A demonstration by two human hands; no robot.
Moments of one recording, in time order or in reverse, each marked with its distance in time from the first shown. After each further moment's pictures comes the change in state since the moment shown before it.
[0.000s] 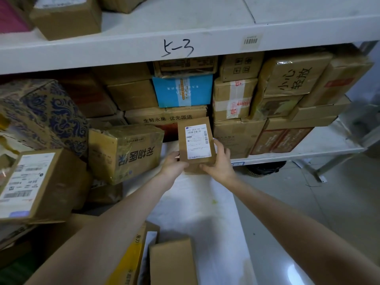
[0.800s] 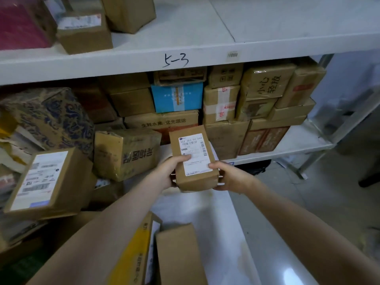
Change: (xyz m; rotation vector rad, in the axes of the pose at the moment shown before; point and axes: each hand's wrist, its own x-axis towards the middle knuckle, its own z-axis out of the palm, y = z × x) left_hand -0.085 0.013 -0.031 -0.146 -0.204 -0.188; right_hand -0.085 -0.023 -0.040 0.602 -0.333 0.515
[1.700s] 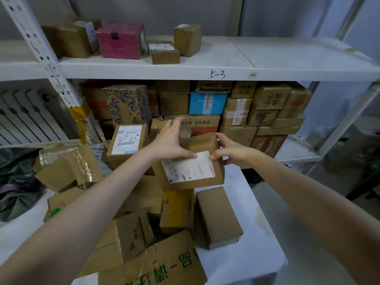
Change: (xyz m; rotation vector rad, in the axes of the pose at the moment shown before) left_hand -0.189 -0.014 -0.125 0.969 0.155 0.883; right_hand -0.132 -0.008 0.159 -0.571 -0.080 -0.363
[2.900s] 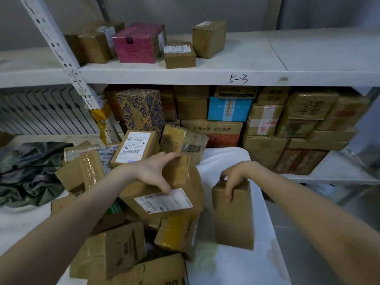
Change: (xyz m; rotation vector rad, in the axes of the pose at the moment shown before) left_hand 0.009 -0.024 -0.022 0.199 -0.471 -0.338; right_hand 0.108 0.015 -0.039 -1.156 -0.482 0.396
